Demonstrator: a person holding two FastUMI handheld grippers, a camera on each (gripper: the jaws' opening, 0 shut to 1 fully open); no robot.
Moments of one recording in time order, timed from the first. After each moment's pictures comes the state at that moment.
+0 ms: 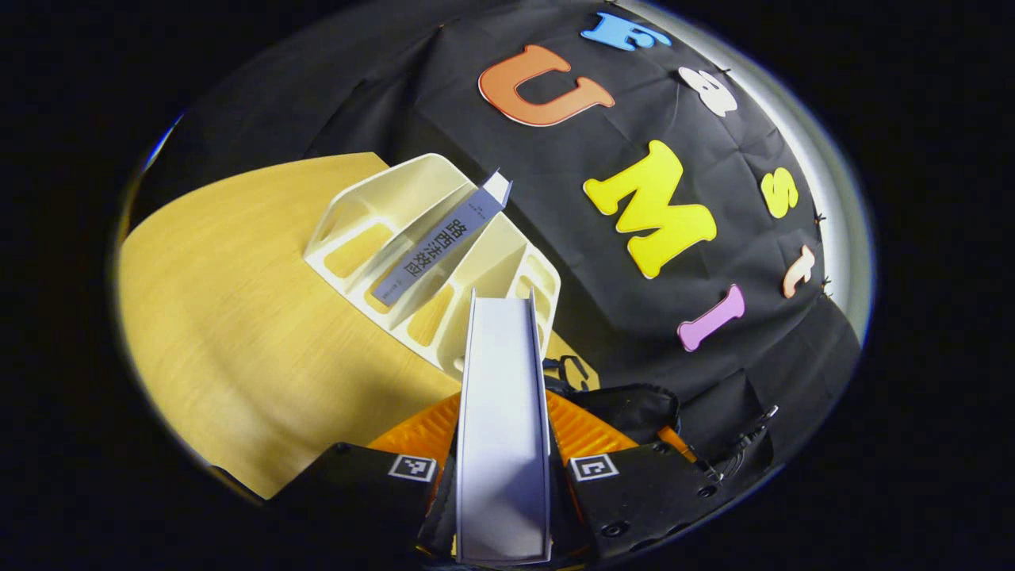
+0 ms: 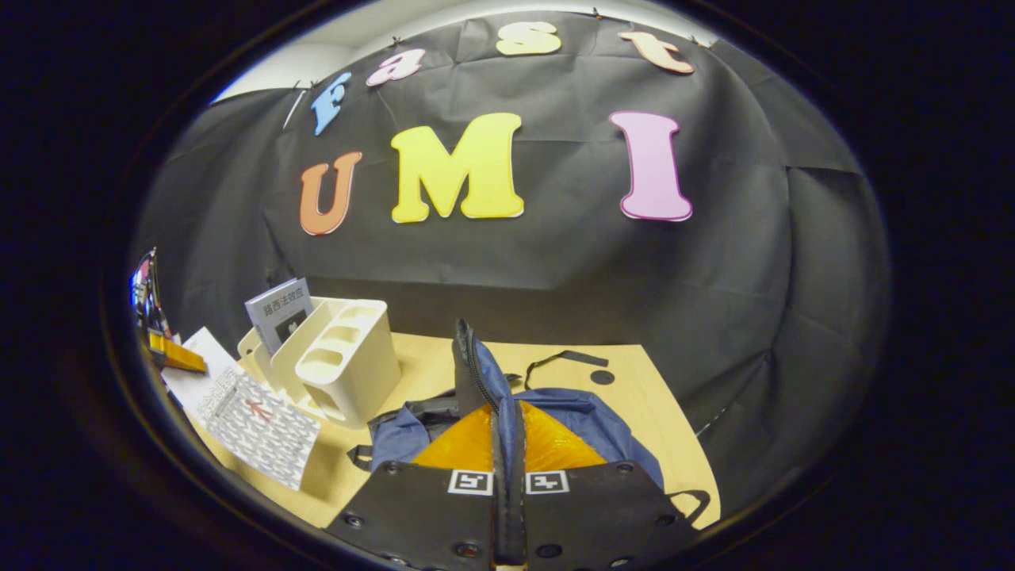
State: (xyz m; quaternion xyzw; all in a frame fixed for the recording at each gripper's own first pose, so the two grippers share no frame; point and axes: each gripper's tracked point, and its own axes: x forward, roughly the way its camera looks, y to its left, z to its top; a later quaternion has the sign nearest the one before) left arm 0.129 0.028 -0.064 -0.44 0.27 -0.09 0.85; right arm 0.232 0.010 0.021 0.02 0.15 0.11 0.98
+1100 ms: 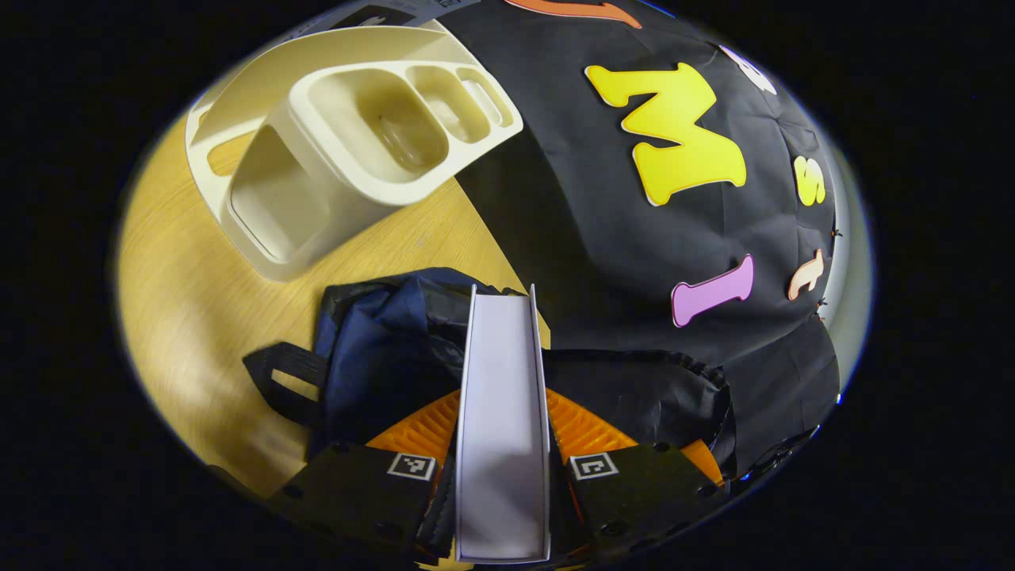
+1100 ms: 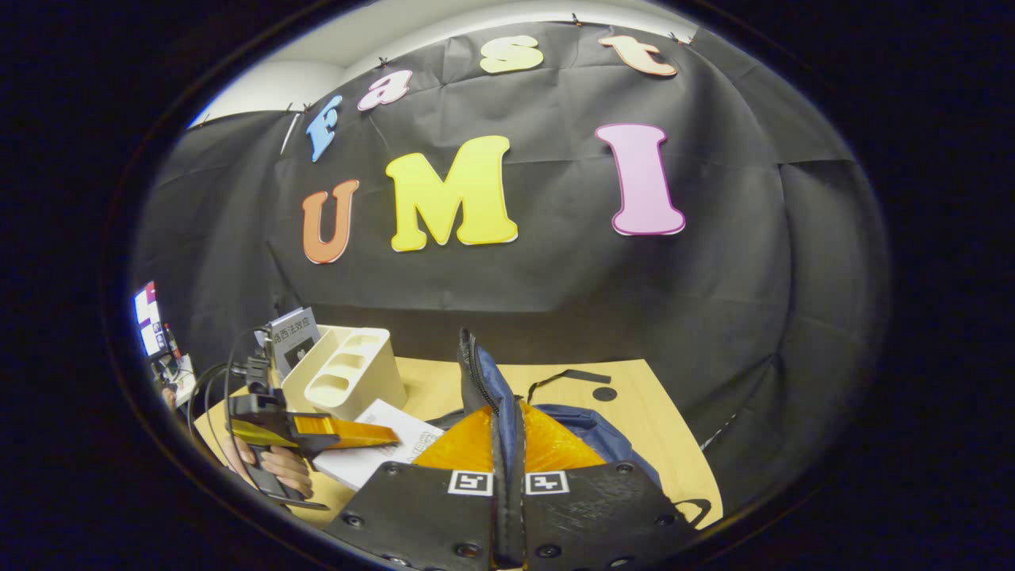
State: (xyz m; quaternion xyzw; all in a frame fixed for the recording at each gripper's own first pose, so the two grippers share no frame) left arm 0.241 -0.223 -0.136 -0.52 0.33 -0.16 0.77; right arm 0.236 -0.003 0.045 0.05 0.11 0.13 0.98
